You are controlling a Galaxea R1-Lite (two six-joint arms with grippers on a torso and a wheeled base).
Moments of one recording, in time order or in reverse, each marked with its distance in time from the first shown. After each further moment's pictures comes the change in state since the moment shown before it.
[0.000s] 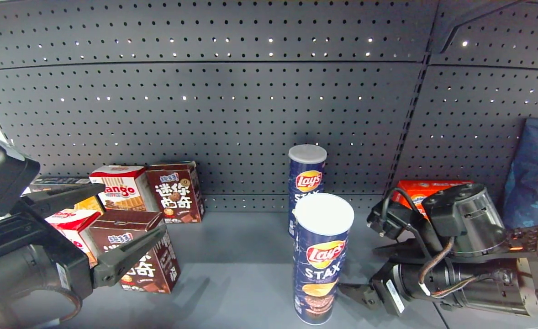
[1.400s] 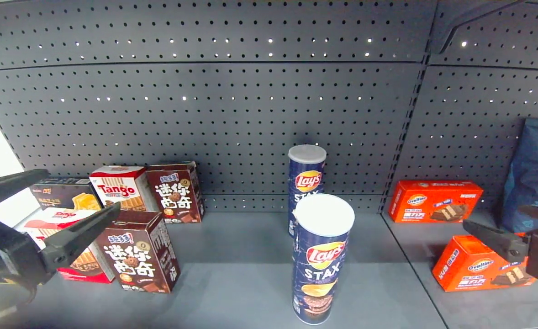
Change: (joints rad) left arm 0.152 -0.118 0.036 -0.042 0.004 0.006; right arm -0.315 -0.544 0.186 -0.056 -0.186 -0.003
